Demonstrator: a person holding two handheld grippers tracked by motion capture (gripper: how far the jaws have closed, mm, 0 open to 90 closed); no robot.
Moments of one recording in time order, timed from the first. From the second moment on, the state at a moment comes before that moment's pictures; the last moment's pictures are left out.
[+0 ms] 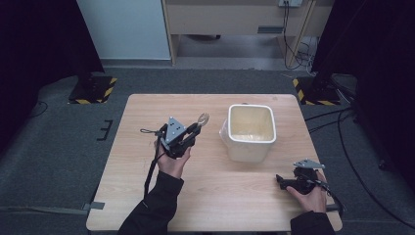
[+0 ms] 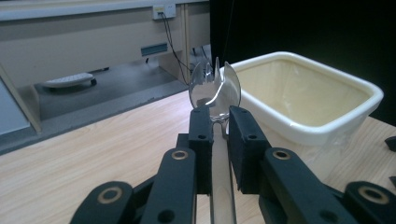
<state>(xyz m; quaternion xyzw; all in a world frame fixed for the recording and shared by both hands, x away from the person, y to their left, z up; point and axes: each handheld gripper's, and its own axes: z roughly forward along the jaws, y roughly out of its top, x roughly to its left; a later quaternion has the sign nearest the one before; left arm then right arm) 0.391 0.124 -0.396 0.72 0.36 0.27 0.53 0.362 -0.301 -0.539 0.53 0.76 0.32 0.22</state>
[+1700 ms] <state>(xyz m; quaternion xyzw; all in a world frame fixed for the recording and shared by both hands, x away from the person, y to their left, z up) 0.446 0.020 -0.389 0.73 0.32 0.24 0.55 0.362 -0.302 -0.539 0.53 0.76 0.31 0.22</state>
